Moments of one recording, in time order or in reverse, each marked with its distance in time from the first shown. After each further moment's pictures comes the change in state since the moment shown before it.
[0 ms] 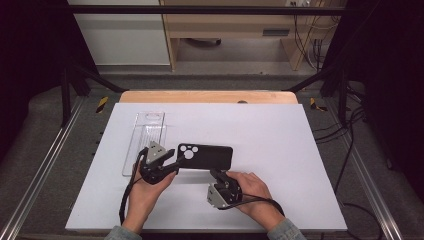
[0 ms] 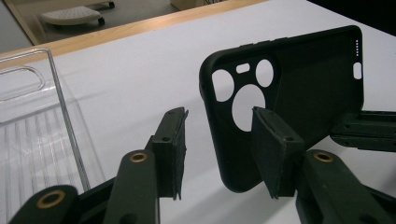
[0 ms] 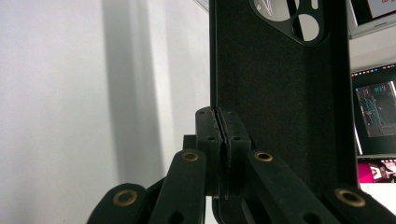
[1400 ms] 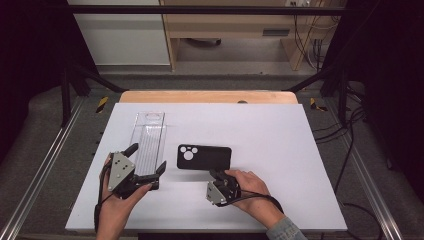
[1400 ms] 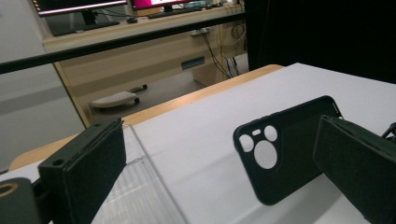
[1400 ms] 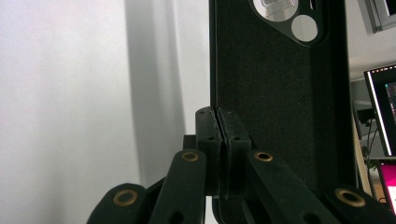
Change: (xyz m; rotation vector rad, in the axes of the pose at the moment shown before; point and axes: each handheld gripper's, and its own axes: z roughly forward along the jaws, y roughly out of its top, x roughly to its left) left arm 0.014 -0.009 -0.066 -0.317 0.090 0.137; right arm -0.002 -0.003 0.009 0.011 0.075 0.015
